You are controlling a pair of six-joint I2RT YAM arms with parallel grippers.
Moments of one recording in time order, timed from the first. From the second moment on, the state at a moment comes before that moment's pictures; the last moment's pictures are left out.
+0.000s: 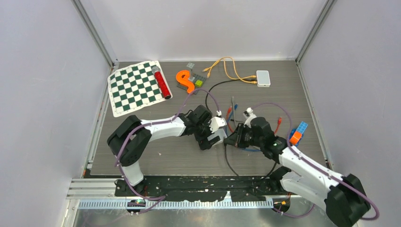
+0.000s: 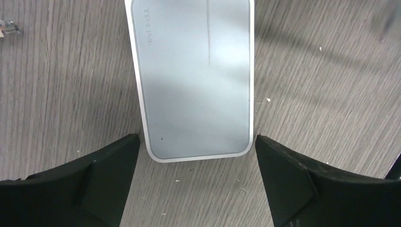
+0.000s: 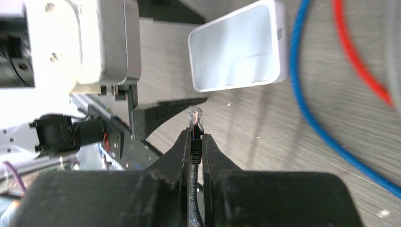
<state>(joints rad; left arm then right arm) -0.84 1.77 1.03 -0.28 0.27 0.32 0.59 0.94 0.40 -0.09 -0.34 0.80</state>
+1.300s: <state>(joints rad) -0.82 1.24 0.69 -0.08 -0.13 0.13 0.33 1.16 1.22 -0.42 -0.17 0.53</state>
